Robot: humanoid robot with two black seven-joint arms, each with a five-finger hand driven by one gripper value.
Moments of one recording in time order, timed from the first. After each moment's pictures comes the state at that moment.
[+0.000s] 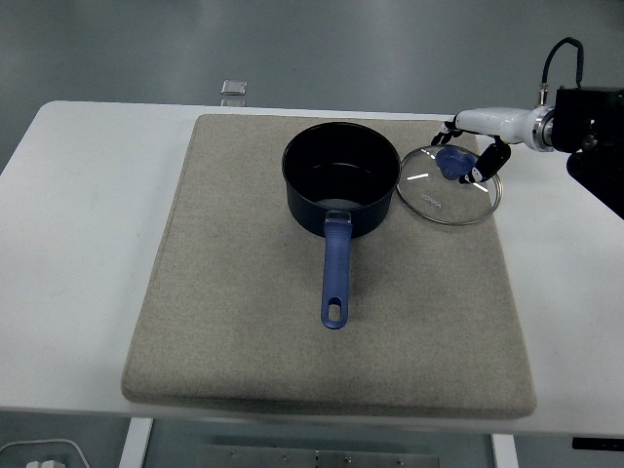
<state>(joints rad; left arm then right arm) 0.02 0.00 -0.13 -0.13 0.08 -0.05 -0.03 1.22 -0.35 0.21 0.66 -1.51 0.31 0.20</state>
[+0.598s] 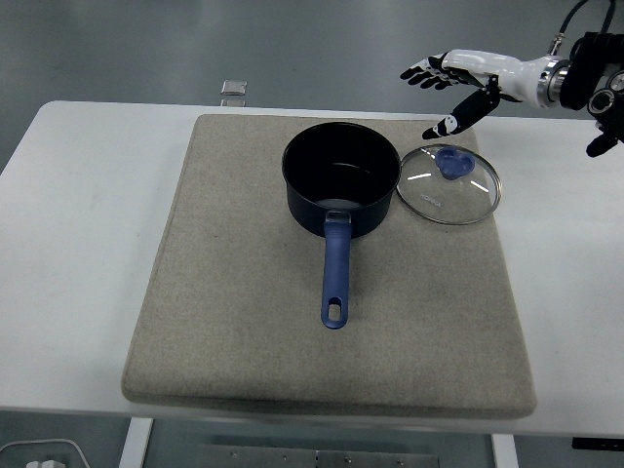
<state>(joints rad) 0.02 0.00 -0.13 -0.13 0.08 -0.05 -0.03 1.27 -0.35 0.35 0.67 -1.07 0.44 0.19</state>
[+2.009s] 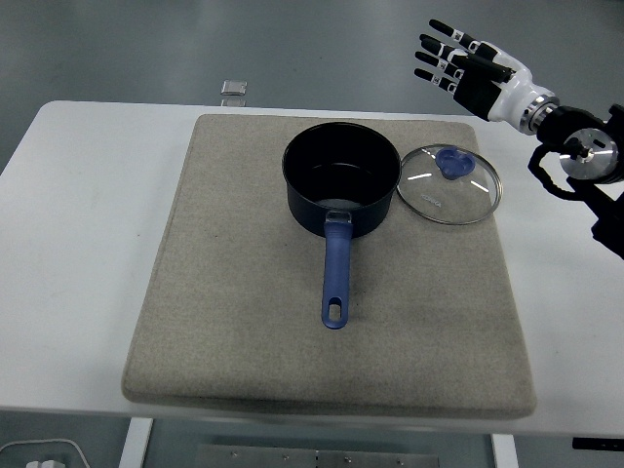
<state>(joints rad) 0.02 0.00 -0.13 -0.13 0.08 -0.05 -0.03 1.14 -0.23 0.34 0.50 0.24 0.36 0.04</state>
